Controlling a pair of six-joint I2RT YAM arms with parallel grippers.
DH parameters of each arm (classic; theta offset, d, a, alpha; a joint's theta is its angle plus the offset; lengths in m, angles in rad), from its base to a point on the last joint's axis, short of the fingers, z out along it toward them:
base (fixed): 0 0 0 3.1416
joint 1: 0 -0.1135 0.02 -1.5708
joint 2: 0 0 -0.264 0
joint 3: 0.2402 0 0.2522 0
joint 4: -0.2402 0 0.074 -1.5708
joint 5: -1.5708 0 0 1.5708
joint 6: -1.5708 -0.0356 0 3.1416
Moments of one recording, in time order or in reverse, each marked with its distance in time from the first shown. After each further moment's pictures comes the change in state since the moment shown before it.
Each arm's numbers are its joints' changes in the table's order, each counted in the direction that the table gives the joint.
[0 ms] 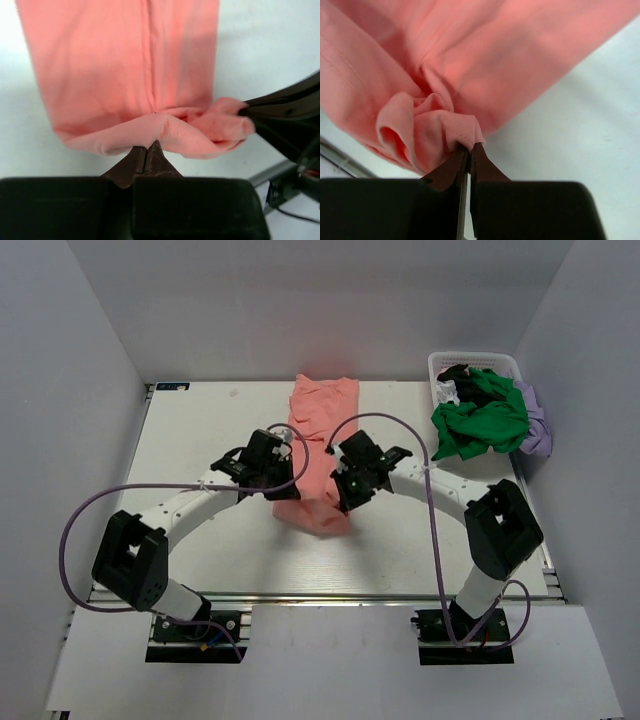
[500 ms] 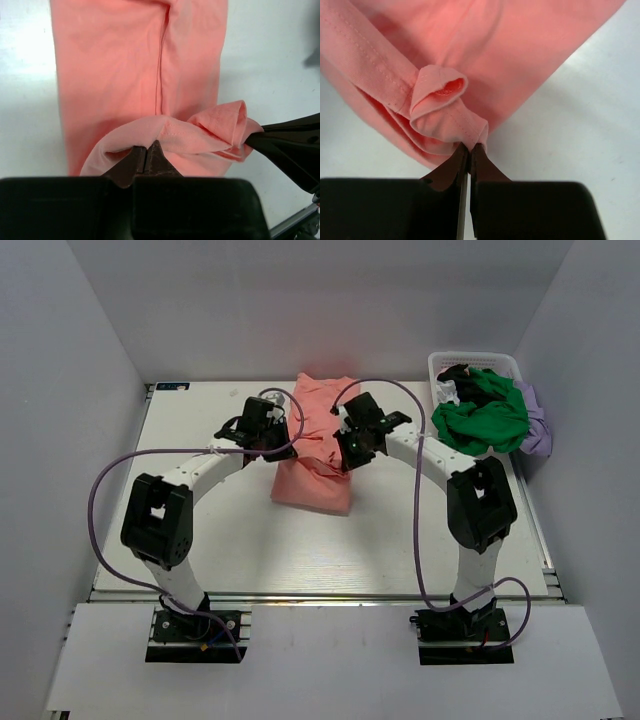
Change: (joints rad) left arm -0.150 -0.260 0.234 0.142 -0.003 -0.052; right arm 0.143 -0.205 0.320 -0.045 -0.028 0.064
